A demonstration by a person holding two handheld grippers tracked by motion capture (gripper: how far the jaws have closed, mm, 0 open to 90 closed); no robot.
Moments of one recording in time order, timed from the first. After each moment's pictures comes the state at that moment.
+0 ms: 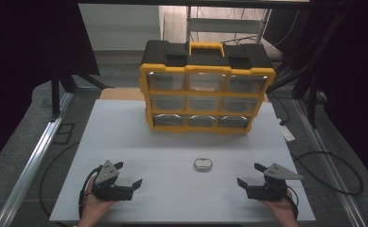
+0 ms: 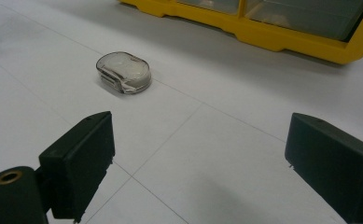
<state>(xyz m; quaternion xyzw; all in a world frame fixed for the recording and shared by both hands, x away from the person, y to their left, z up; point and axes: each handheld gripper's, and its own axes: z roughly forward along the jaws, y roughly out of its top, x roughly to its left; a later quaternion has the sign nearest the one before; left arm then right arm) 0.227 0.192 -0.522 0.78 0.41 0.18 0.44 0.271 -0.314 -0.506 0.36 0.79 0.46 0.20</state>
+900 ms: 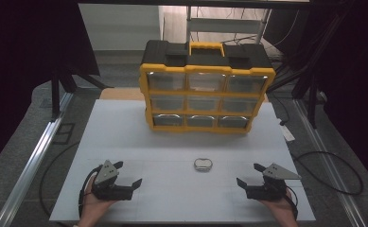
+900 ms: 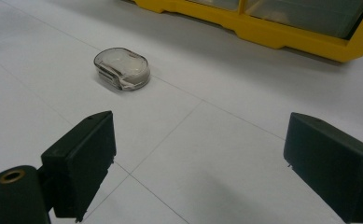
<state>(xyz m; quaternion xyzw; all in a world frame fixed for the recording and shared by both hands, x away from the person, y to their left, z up) 0.228 0.192 -0.522 0.78 0.41 0.19 0.44 0.272 -0.313 -0.508 0.36 0.79 0.45 0.21</state>
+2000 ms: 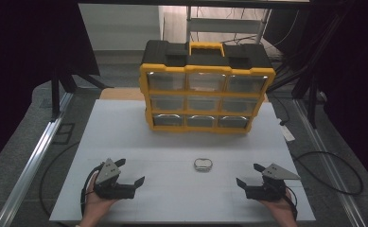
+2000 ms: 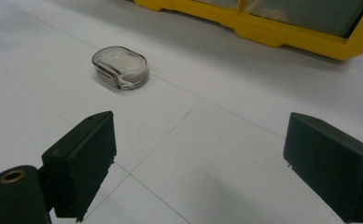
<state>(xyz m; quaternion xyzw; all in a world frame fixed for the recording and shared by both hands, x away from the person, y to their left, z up) 0.227 0.184 -0.511 0.77 0.39 0.20 0.46 0.271 -0.311 -0.508 0.36 0.79 0.45 0.21</state>
